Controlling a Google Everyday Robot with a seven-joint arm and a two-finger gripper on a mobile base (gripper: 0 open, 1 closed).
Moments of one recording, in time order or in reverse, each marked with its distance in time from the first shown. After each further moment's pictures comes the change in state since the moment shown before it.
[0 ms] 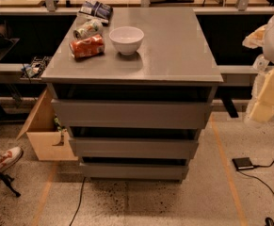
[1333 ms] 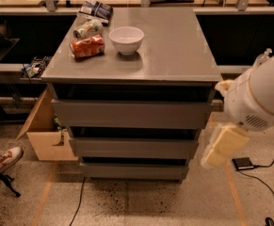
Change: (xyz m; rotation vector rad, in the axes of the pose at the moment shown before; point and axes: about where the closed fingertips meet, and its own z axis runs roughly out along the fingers) arm -0.020 0.055 0.087 0.008 -0.120 0.091
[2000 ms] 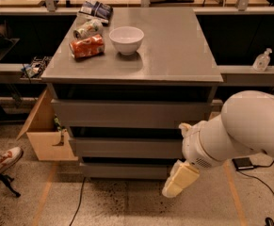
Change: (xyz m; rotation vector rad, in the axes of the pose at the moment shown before) arm -0.011 0.062 0.135 -0.113 -0.112 0.041
